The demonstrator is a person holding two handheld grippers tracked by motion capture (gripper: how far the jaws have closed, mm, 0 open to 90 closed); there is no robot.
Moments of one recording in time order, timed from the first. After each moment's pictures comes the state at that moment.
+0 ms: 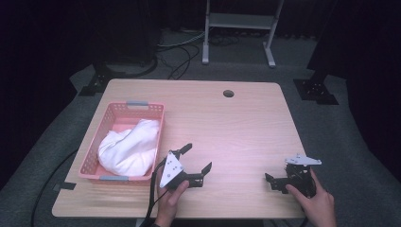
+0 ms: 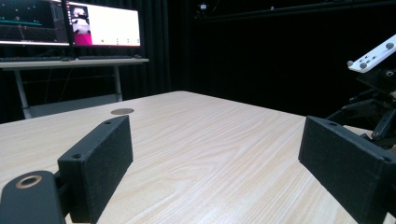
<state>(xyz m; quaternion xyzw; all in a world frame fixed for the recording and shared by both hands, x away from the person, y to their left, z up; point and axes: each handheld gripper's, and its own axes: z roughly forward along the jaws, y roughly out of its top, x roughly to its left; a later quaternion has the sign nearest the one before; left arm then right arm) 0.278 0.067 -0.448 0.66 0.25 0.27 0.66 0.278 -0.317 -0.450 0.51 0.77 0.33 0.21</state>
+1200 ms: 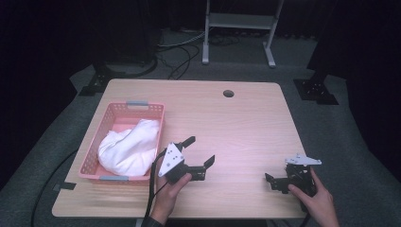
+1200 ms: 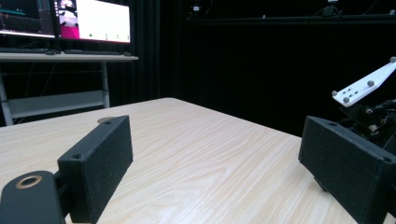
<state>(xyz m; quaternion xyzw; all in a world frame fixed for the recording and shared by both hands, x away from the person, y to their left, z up) 0.286 0.063 -0.411 0.66 0.26 0.23 0.67 0.278 -0.317 -0.450 0.51 0.77 0.33 0.21</state>
